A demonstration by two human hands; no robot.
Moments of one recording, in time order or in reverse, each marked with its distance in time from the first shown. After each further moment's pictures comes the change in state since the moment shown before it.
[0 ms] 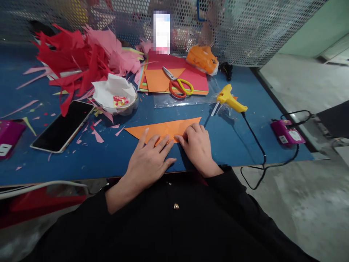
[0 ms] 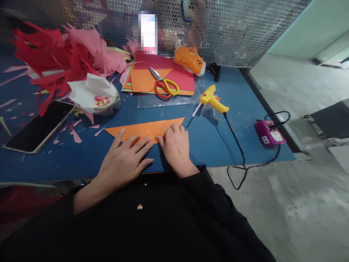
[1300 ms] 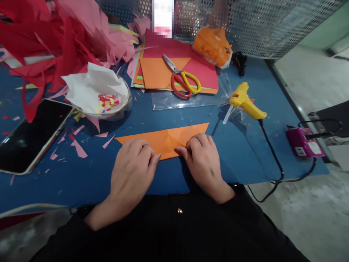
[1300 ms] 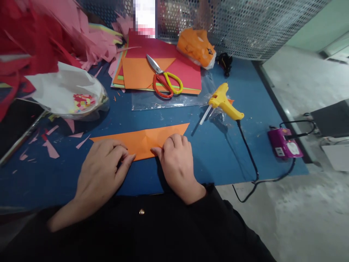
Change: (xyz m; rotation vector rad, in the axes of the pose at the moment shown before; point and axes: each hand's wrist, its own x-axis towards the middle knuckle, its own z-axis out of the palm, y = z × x) left_hand 0.008 -0.028 0.003 -0.169 0.080 -0.349; right_hand 0.002 0.001 0.001 0.060 -0.010 -0.068
